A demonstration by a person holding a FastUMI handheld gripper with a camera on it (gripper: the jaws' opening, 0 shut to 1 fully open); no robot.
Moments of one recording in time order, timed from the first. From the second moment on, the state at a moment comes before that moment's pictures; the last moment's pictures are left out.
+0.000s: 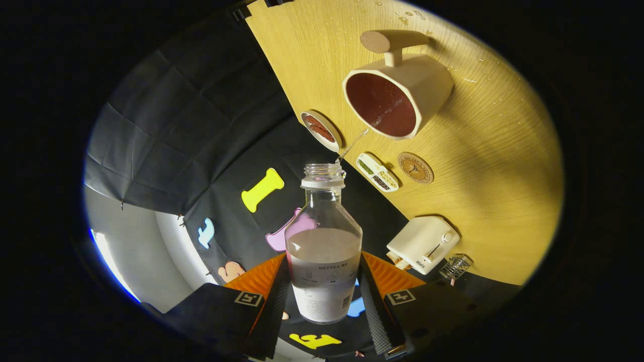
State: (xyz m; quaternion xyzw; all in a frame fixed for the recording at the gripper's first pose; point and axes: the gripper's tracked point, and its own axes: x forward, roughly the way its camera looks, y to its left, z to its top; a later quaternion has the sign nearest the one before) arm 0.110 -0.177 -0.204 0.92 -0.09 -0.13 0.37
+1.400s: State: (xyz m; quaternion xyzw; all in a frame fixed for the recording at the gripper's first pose) arm 0.107 -0.153 -0.238 0.81 -0.04 -0.15 0.57
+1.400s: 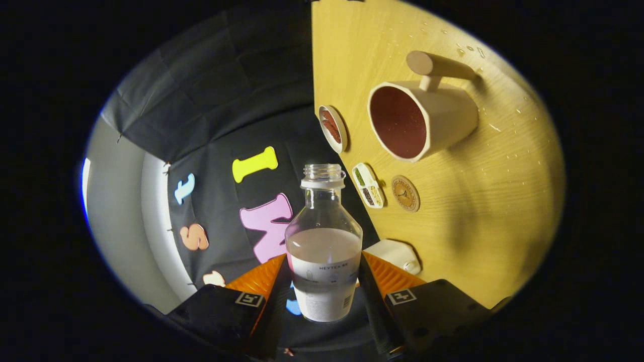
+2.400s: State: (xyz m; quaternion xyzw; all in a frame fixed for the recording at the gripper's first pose) arm 0.133 -0.181 -0.209 0.21 0.01 -0.27 0.94
